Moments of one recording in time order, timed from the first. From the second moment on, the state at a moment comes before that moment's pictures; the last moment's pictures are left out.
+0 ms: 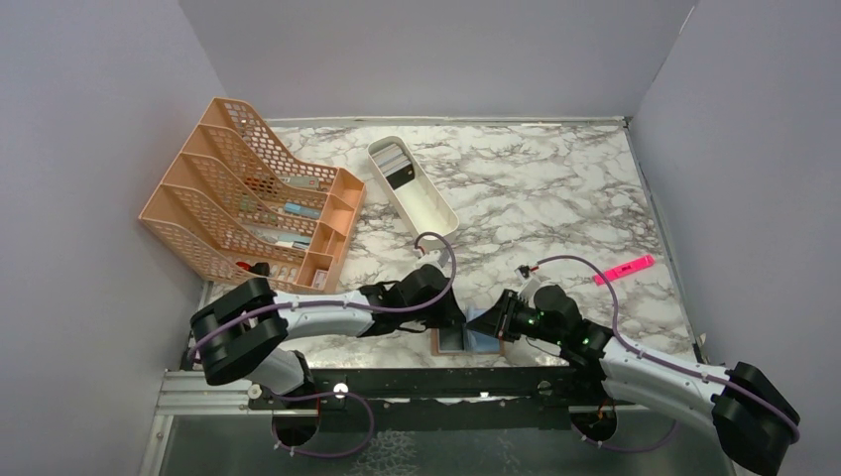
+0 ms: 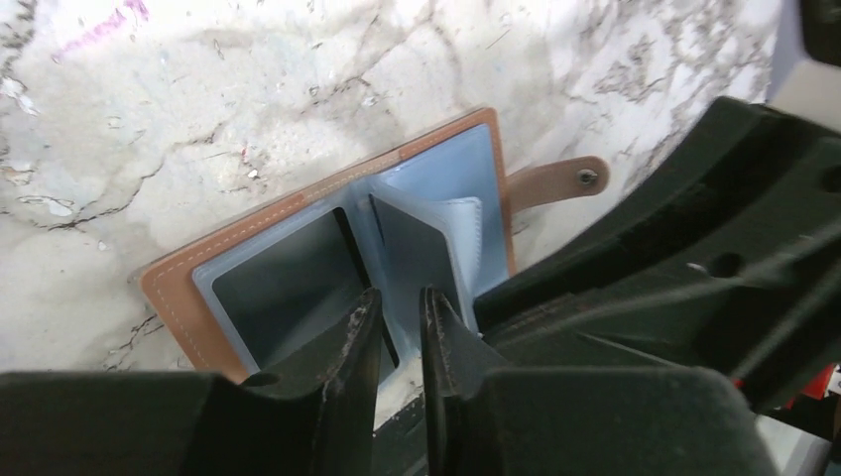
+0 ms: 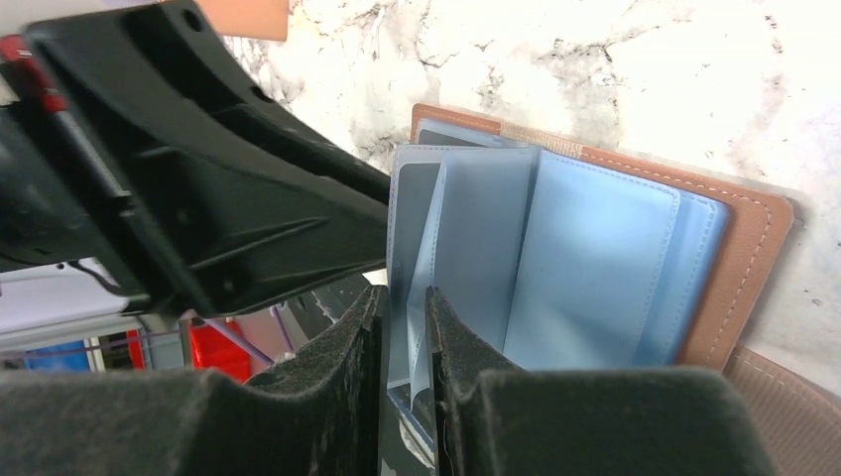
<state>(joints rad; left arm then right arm) -1.10 1.48 0.63 0.13 0.01 -1.01 0.82 0.77 0.08 0.23 -0.20 1.06</state>
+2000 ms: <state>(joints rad) -1.08 1.39 0.73 -0.16 -0.19 -0.90 0.82 0.78 0.34 -0.26 0.05 0.89</state>
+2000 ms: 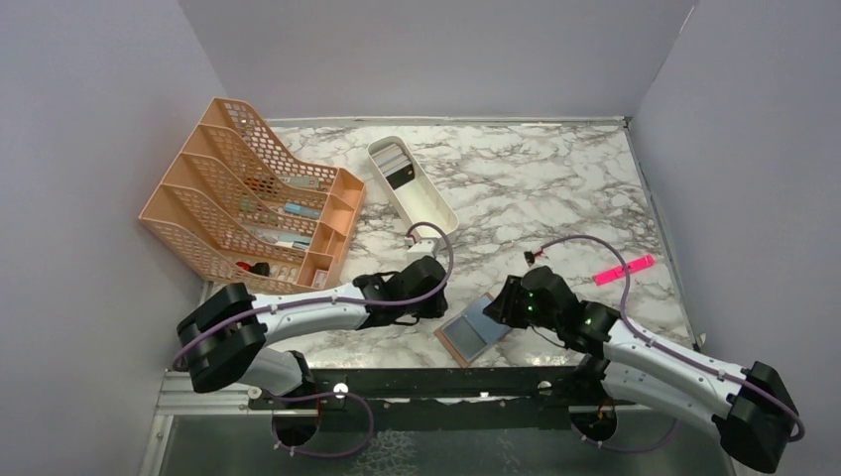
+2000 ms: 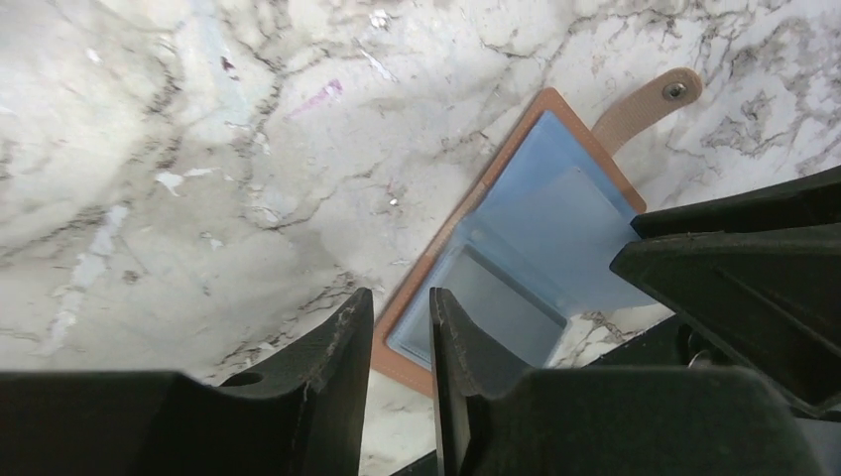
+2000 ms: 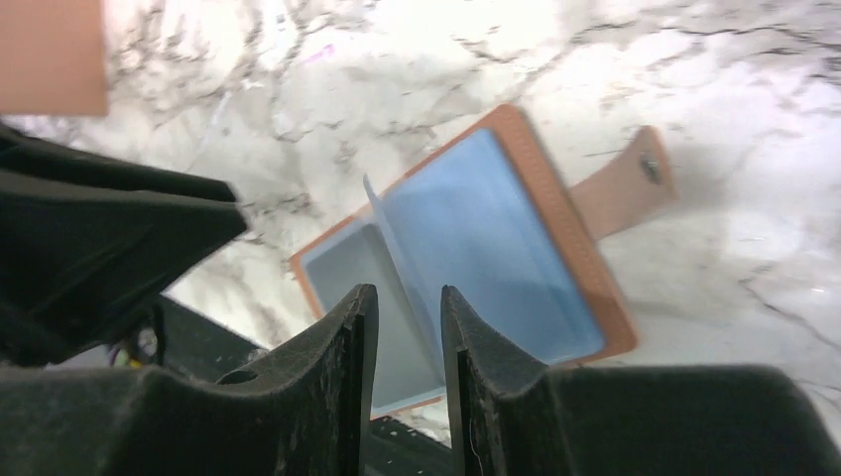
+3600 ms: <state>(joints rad) -0.50 2.17 1.92 -0.52 -0.21 0.25 0.82 0.62 0.49 -0.52 0.17 0.91</state>
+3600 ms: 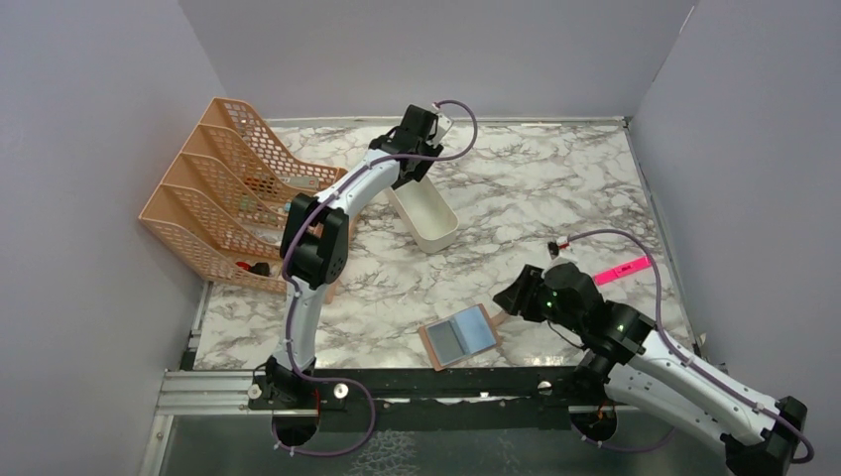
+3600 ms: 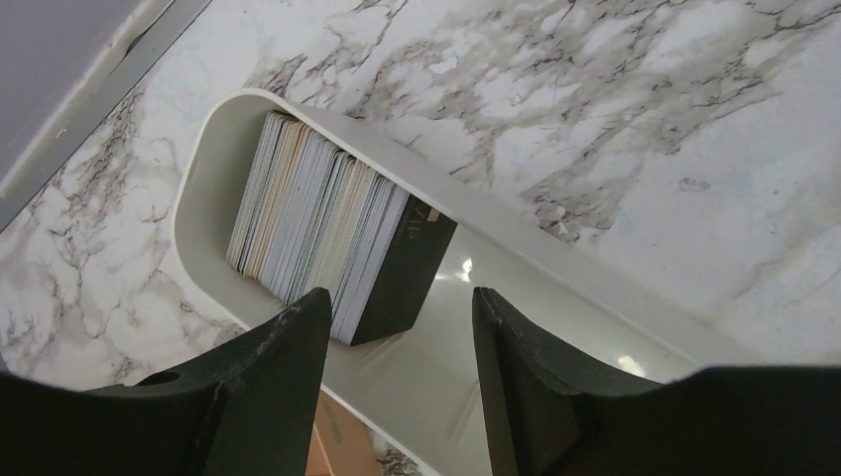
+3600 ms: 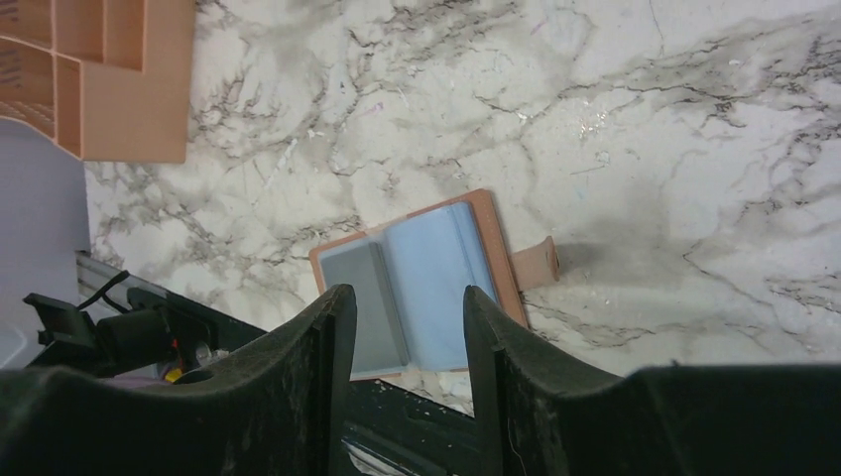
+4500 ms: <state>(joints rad) -0.46 2.35 2.01 -0.52 -0.31 0.42 0.82 0.52 0.52 -0.54 0.23 0.88</state>
